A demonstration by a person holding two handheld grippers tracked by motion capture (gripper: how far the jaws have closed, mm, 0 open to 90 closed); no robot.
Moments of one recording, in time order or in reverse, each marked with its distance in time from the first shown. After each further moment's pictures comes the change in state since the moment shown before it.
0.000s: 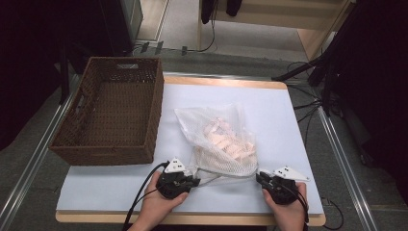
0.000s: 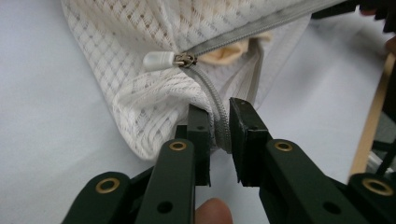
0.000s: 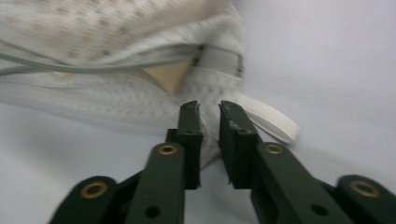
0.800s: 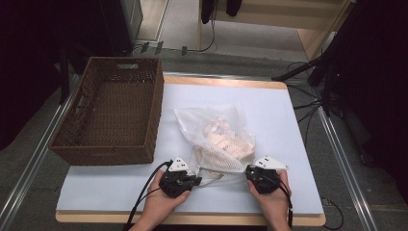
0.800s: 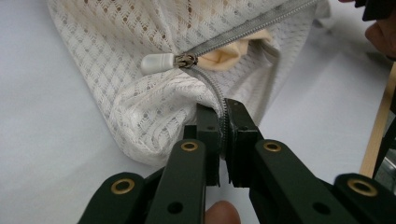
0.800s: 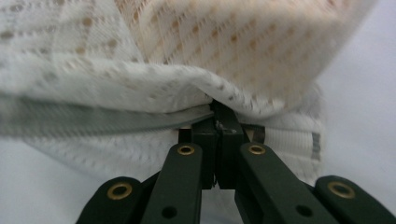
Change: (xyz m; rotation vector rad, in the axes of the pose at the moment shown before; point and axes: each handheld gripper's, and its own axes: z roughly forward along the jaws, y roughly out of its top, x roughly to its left) left arm -0.003 0.005 0.010 0.035 0.020 0.023; right arm 0.031 0.032 0.037 0.010 0.060 -0.109
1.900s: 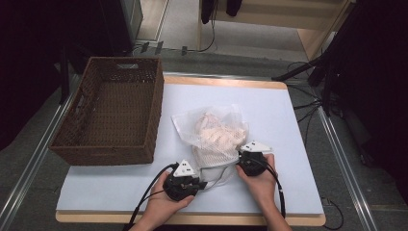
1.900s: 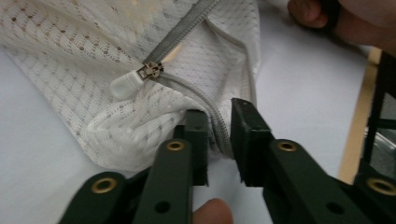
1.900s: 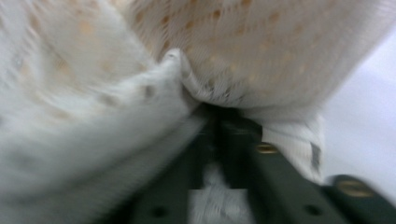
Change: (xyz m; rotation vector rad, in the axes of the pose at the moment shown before) left arm -0.011 -0.001 0.001 -0.007 -0.044 0.098; right arm -0.006 0.026 0.041 -0.009 -0.009 -0.018
